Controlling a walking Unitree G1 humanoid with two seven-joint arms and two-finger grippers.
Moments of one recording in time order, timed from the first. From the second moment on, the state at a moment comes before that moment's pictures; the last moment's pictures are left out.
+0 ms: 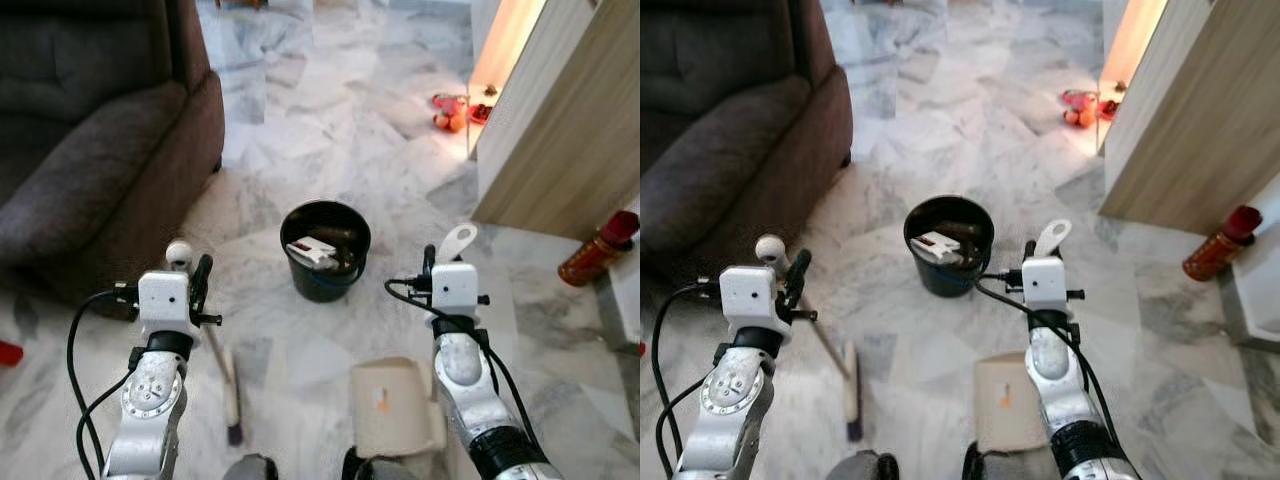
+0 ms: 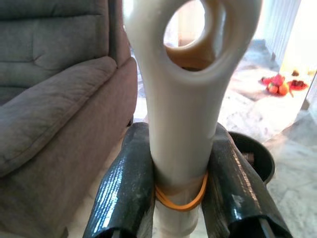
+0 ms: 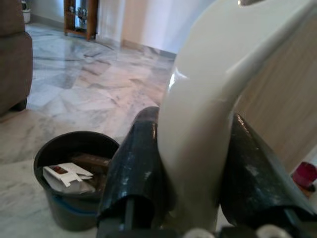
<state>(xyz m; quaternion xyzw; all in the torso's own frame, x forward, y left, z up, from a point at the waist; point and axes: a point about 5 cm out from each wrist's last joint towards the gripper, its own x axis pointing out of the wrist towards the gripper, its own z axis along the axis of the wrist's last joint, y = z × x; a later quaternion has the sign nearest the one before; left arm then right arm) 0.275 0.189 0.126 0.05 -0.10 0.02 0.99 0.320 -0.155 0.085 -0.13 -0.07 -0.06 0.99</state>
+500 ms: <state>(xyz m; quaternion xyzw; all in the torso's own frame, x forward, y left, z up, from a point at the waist) 0.275 0.189 0.124 0.06 -0.10 0.02 0.99 0.323 -0.155 0.085 -0.12 -0.07 -0.06 0.99</state>
